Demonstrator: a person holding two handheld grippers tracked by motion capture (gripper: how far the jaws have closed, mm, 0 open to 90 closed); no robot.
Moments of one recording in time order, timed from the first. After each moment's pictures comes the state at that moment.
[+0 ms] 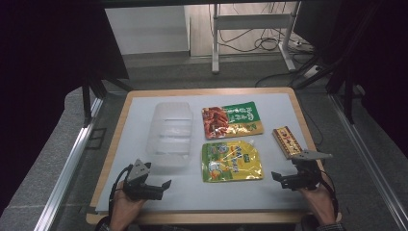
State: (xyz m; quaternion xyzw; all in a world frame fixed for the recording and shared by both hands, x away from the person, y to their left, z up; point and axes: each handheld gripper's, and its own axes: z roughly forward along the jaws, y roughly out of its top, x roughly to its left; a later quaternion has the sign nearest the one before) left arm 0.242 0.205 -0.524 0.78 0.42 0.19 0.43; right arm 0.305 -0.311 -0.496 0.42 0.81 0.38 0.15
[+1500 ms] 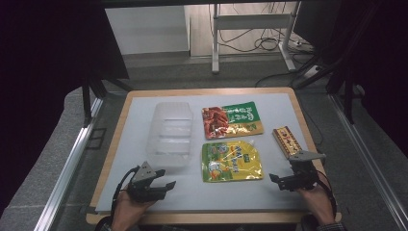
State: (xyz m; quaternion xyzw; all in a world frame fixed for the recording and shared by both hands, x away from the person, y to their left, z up) left arm 0.234 0.185 -0.513 0.81 0.38 0.14 0.42; right arm 0.307 -0.303 -0.502 0.40 0.83 0.35 0.16
